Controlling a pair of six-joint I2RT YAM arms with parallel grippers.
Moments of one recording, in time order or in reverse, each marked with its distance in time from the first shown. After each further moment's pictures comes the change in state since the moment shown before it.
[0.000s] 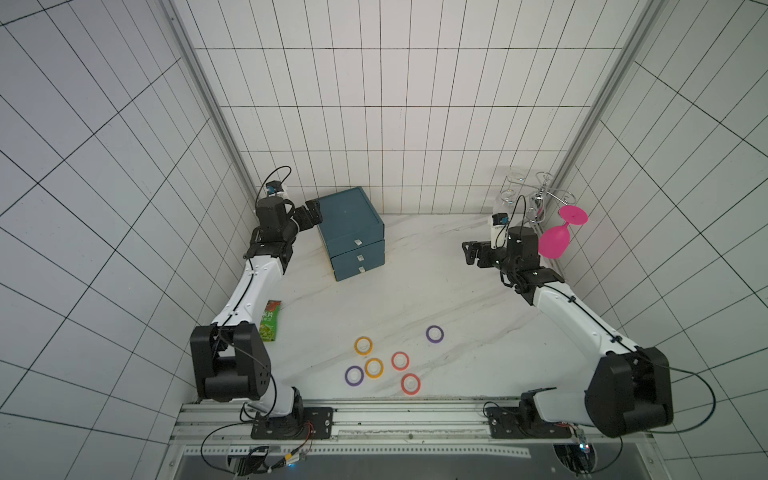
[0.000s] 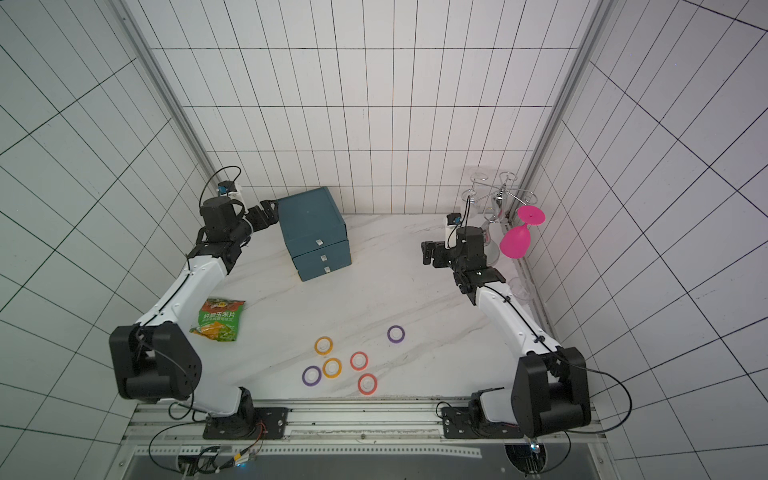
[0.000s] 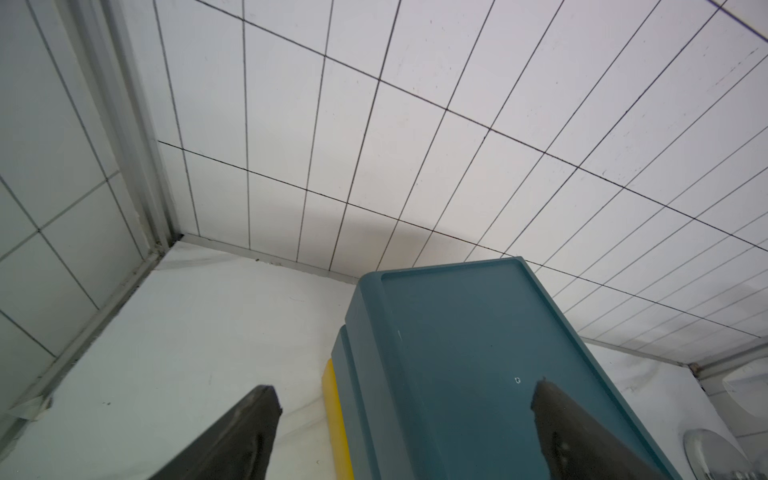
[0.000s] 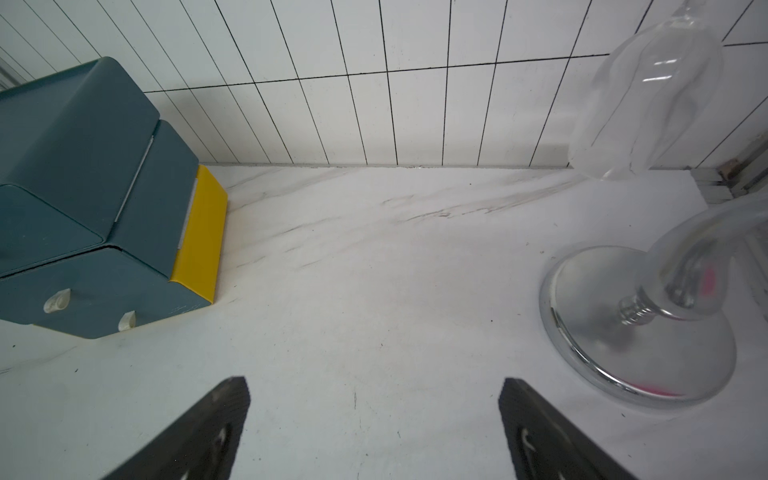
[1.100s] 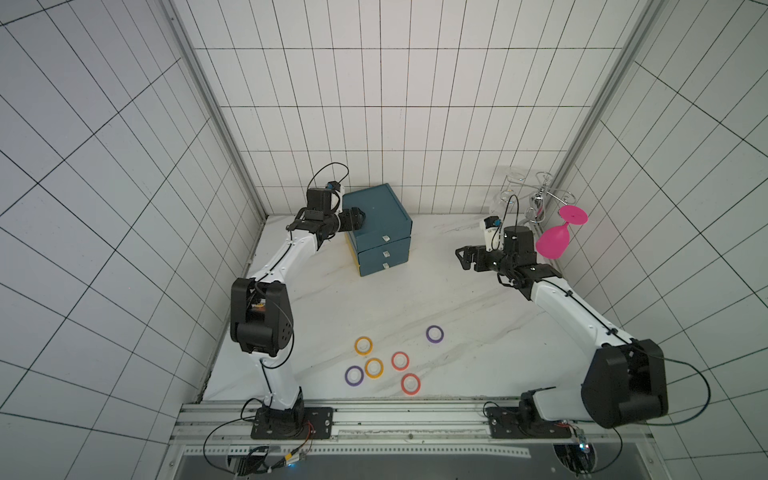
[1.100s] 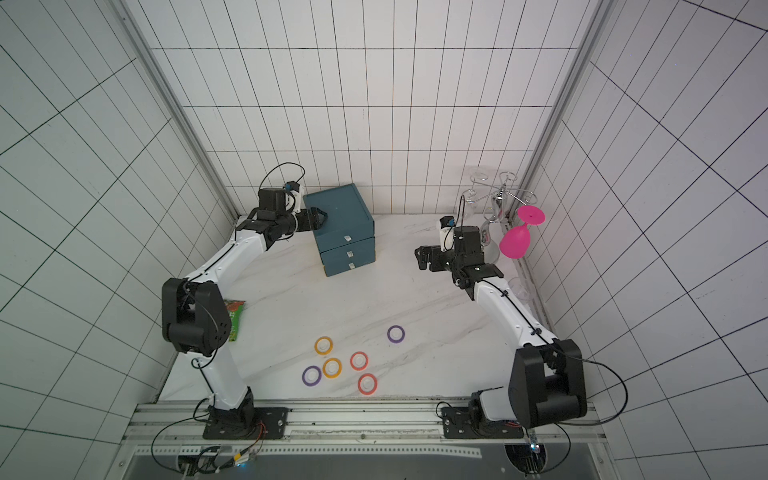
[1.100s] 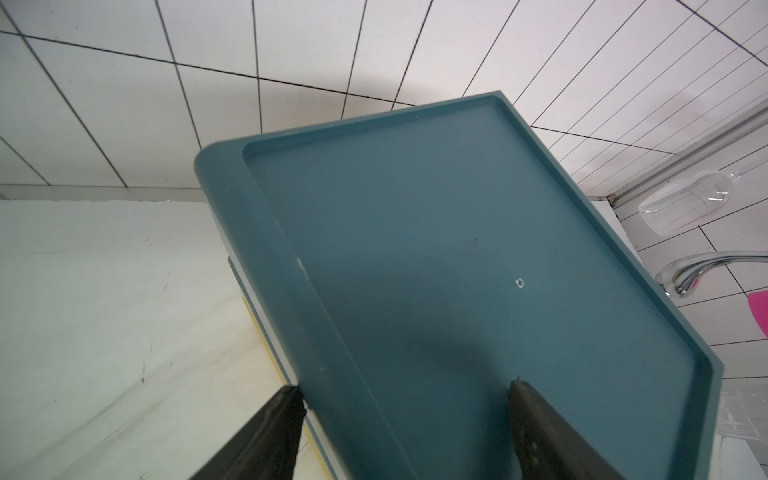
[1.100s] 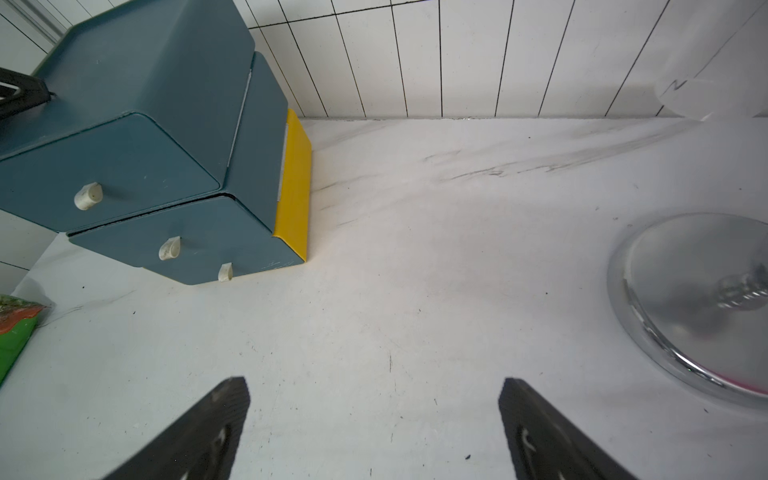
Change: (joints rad) left arm -0.225 0.316 0.307 -0.242 0.139 0.097; right arm 0.006 0.055 0.039 -0.093 -0.133 -0.002
